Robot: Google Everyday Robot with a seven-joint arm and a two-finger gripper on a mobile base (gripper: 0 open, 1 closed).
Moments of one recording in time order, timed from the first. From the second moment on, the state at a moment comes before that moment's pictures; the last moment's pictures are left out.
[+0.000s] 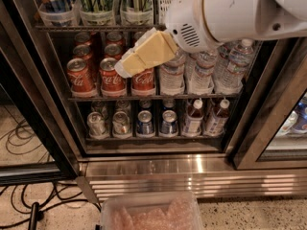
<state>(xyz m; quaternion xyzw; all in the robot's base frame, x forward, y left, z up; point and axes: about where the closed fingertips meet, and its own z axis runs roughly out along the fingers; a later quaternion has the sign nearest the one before) 0.509 0.002 1.046 -0.47 0.72 0.12 0.50</state>
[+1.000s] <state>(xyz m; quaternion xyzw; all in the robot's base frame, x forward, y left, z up) 0.546 0.014 1.048 -0.40 0.70 0.08 0.59</state>
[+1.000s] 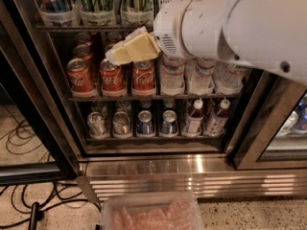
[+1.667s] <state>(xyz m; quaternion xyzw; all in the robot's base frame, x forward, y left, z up) 0.550 0.012 1.060 -0.39 0.69 0.08 0.61</state>
